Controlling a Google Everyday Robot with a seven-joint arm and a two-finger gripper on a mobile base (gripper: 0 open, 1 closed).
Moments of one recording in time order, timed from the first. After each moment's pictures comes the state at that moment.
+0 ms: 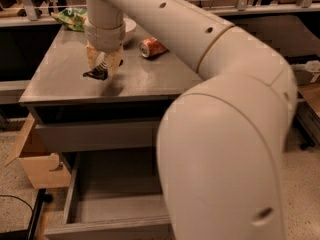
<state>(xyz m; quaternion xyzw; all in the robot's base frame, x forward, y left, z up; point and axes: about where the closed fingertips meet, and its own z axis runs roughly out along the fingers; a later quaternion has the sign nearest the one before) 0.658 0.143 0.879 -0.97 0.19 -0.05 0.11</state>
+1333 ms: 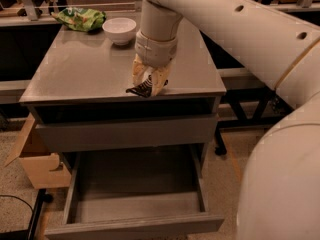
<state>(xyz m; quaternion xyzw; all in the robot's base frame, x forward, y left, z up) 0.590 0.017 0.868 -0.96 0.27 0.01 0.08</state>
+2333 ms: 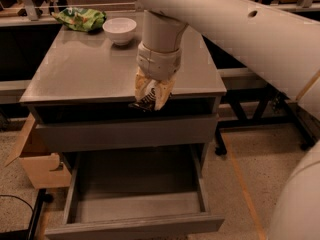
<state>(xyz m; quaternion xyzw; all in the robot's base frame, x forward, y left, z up) 0.544 0.007 0.858 -0.96 0.27 0.04 0.05</state>
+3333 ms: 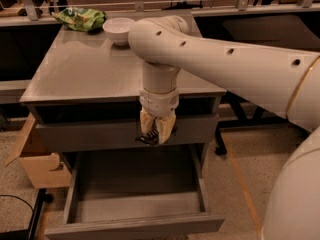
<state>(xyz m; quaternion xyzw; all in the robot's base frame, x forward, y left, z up) 0.512 -0.004 0.763 -0.94 0.32 0.08 -0.01</state>
